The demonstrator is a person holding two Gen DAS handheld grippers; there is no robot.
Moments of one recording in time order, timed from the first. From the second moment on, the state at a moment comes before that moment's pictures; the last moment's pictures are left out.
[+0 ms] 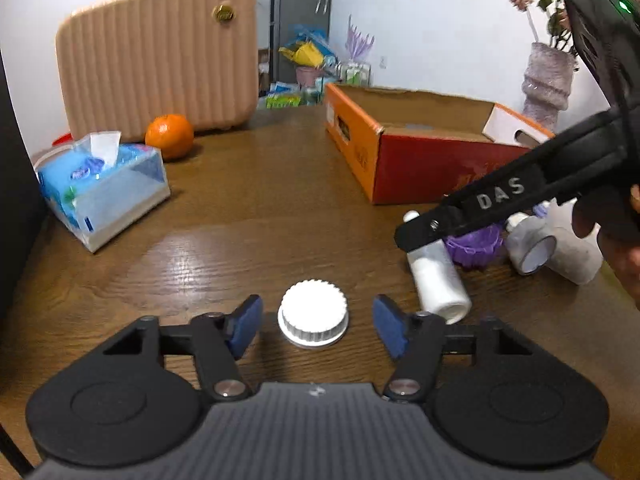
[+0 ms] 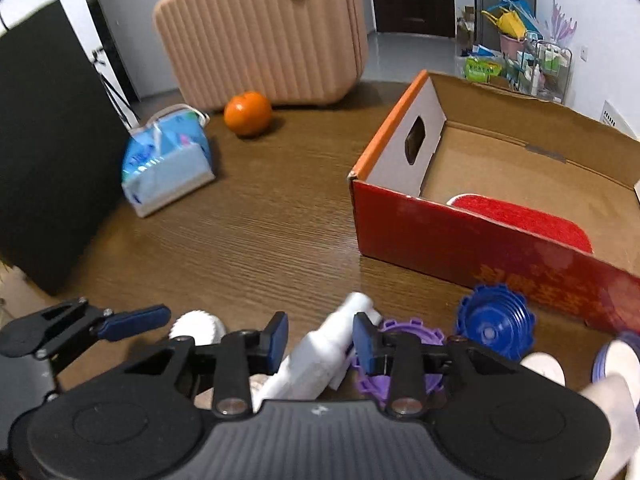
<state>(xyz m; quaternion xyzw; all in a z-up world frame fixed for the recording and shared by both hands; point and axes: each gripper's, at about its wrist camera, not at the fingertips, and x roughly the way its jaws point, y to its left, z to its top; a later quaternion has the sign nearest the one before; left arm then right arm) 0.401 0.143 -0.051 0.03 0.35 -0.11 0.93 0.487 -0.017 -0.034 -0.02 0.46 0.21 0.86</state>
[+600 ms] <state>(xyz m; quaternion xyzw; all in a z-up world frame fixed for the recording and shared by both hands) 0.359 0.124 -0.011 0.01 0.29 -0.11 0.95 0.420 -0.059 0.011 -0.04 0.31 0.24 0.92</state>
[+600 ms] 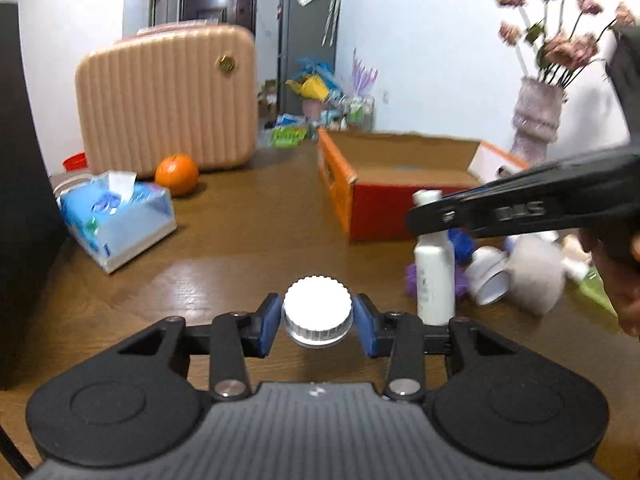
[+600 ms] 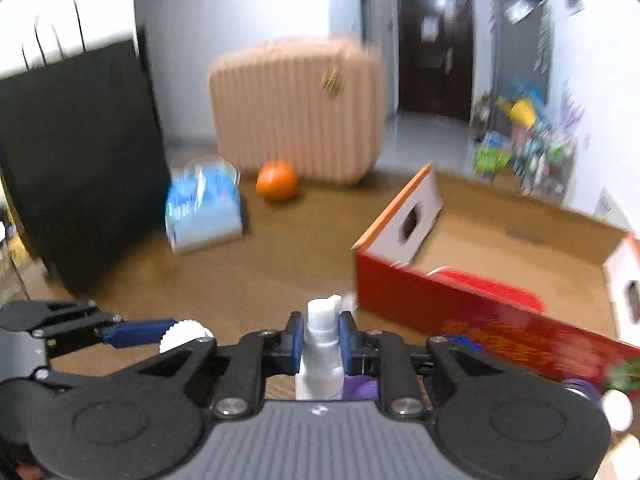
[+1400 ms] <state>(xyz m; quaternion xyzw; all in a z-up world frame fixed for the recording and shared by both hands) 0.702 -0.029 -0.015 0.06 0.42 -0.06 0.90 0.673 -0.242 0.004 -0.06 0.27 0.00 0.96</state>
